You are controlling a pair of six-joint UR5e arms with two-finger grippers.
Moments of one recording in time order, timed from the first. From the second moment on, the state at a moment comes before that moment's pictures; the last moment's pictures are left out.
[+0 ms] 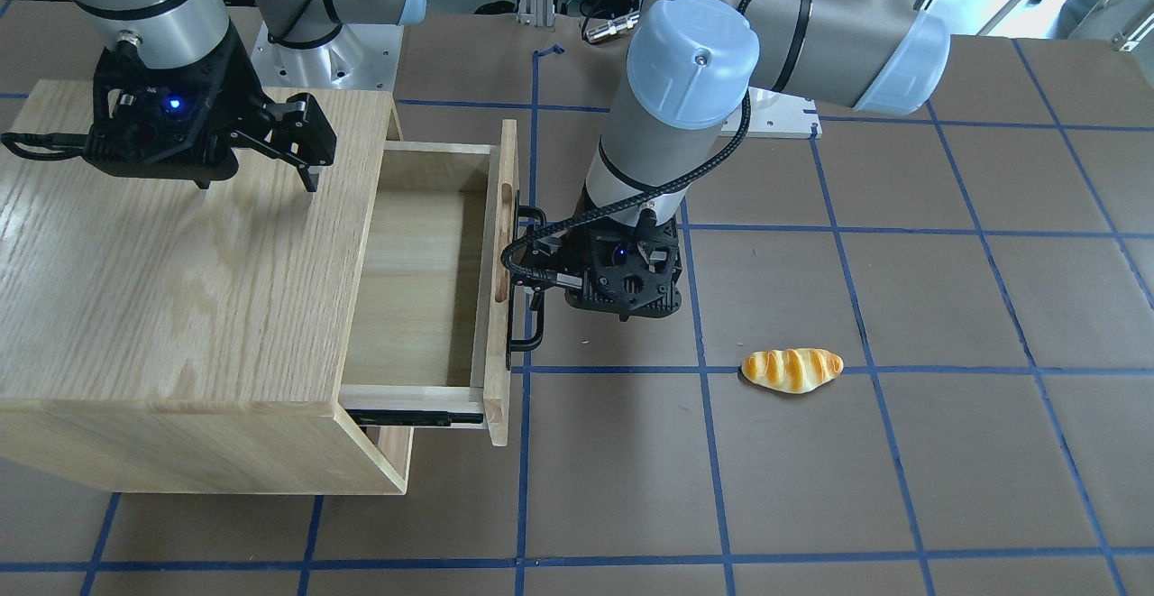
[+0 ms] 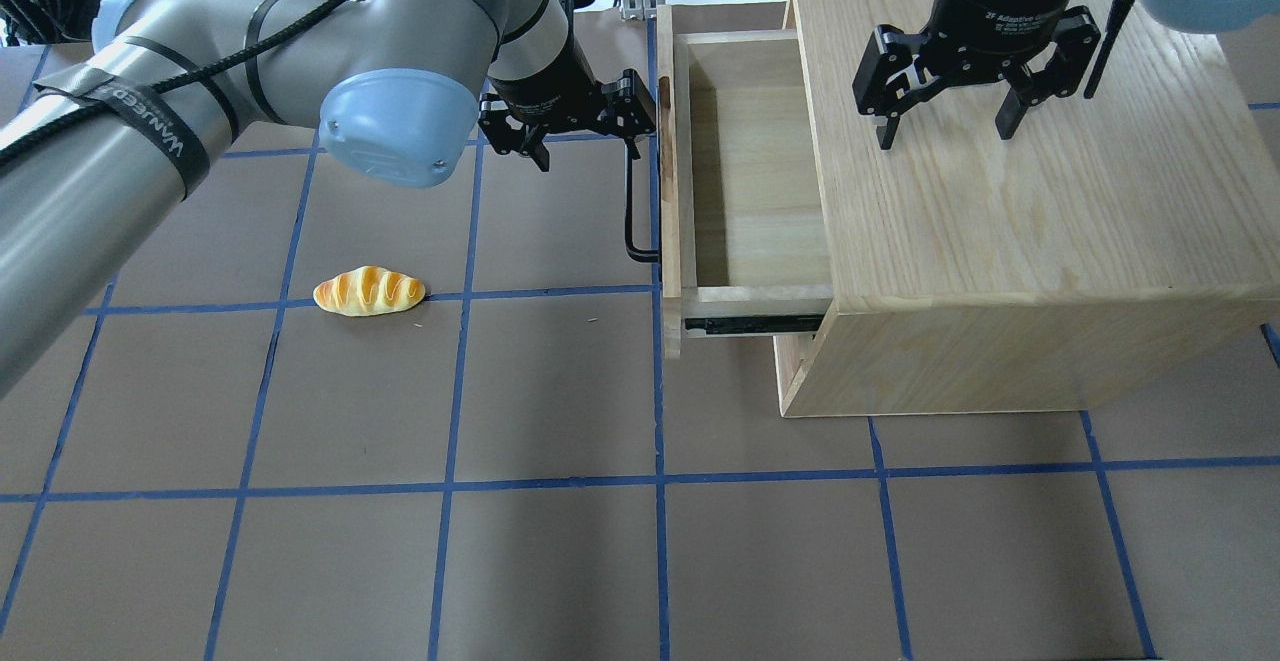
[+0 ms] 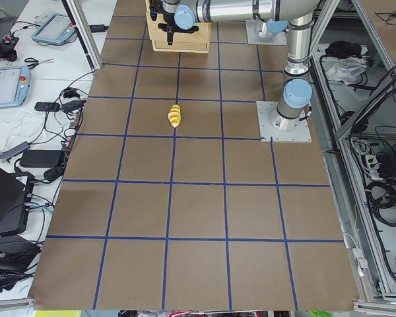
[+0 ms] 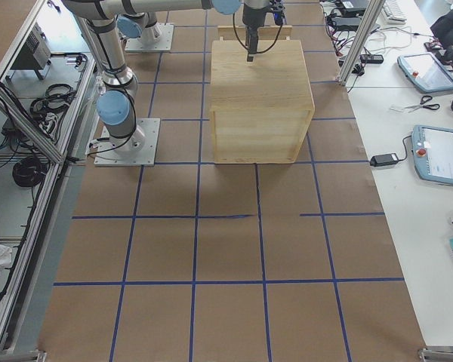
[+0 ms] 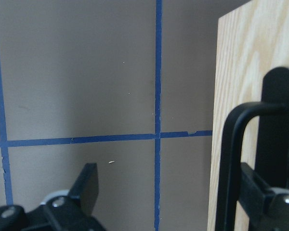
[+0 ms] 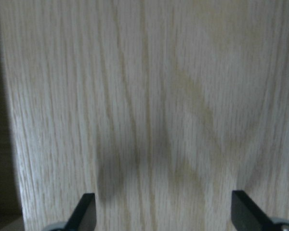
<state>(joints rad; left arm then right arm) -1.81 -1.86 -1.51 -1.20 1.42 -0.23 1.60 -1.49 1.43 -1.47 -1.61 0.02</state>
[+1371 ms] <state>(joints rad) -1.77 -1.86 -1.50 -1.24 1.47 -0.13 1.60 -1.49 1.43 -1.47 -1.61 0.02</state>
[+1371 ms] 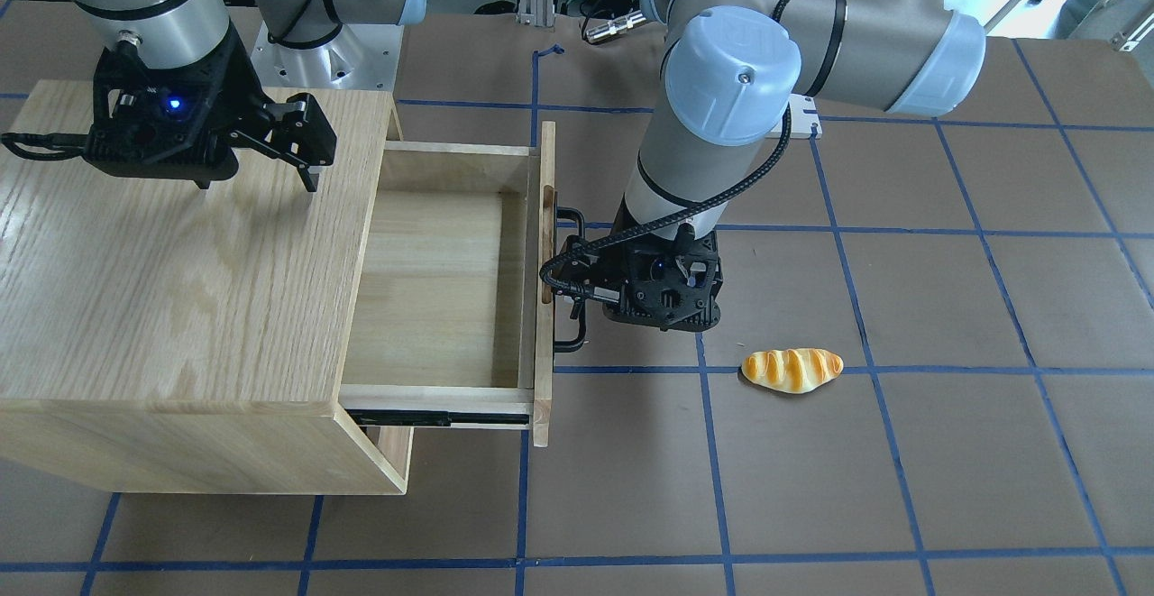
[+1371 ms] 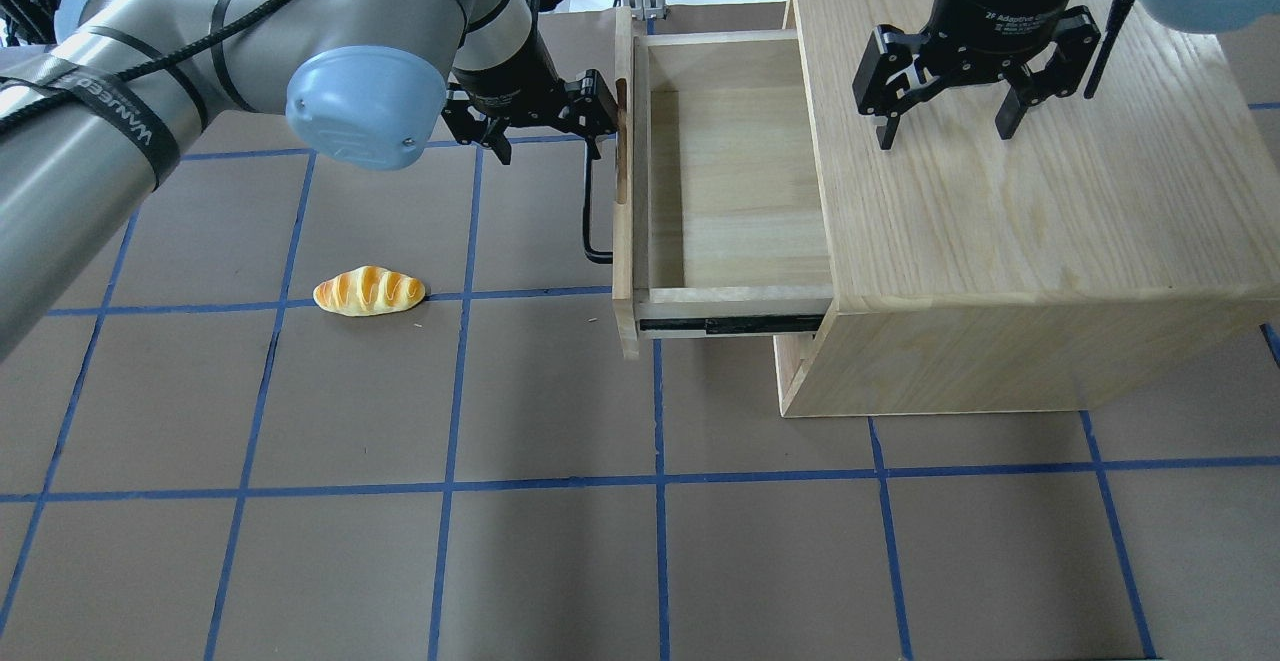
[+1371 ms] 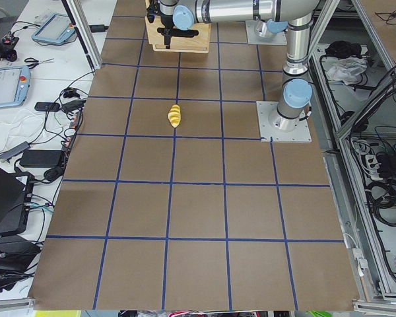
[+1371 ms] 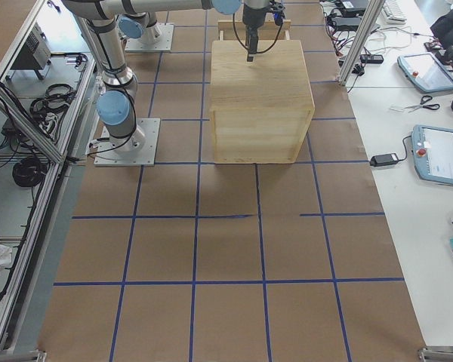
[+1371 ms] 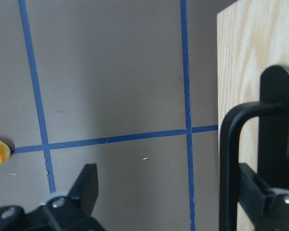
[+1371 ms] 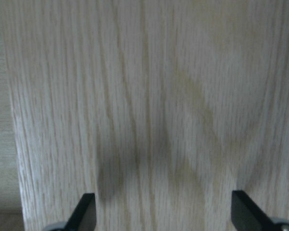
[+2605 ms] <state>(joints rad) -1.70 -1.77 -1.45 -1.39 1.47 -0.11 1.60 -1.49 1.43 -1.47 -1.61 0.02</state>
